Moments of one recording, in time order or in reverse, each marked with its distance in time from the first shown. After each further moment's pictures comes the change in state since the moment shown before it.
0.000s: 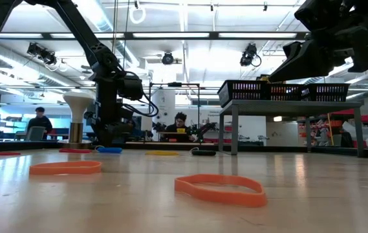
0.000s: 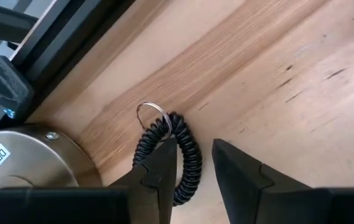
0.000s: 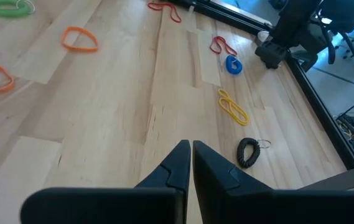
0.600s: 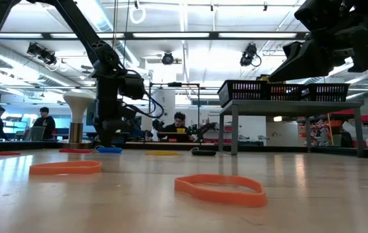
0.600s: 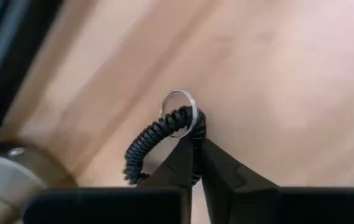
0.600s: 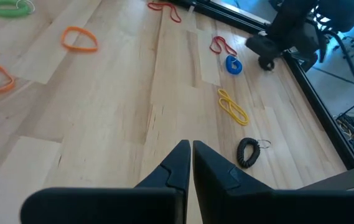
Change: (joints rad) left arm -0.043 -0.004 0.002 -0.068 0.106 0.130; right arm 0.000 0.000 0.000 0.000 0.000 0.000
